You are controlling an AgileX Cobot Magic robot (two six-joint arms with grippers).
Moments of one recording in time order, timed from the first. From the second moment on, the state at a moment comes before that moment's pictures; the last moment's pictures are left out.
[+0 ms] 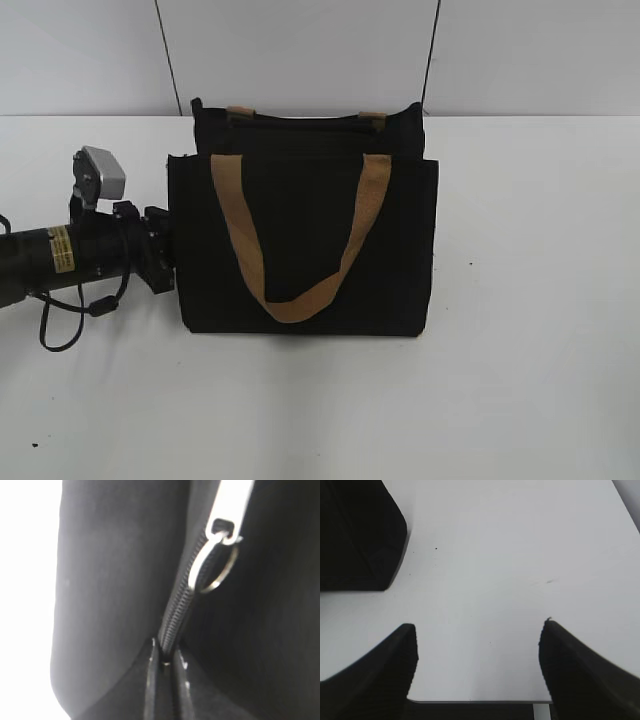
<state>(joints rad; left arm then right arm) -0.09 2.17 -0.81 1.01 -1.21 -0.29 -0.02 -0.01 -0.48 0.11 1.10 -0.05</state>
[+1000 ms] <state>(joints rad) -0.09 1.67 -0.64 0.96 -0.83 -0.40 -0.02 -0.01 -0.48 0.11 1.10 -0.05</state>
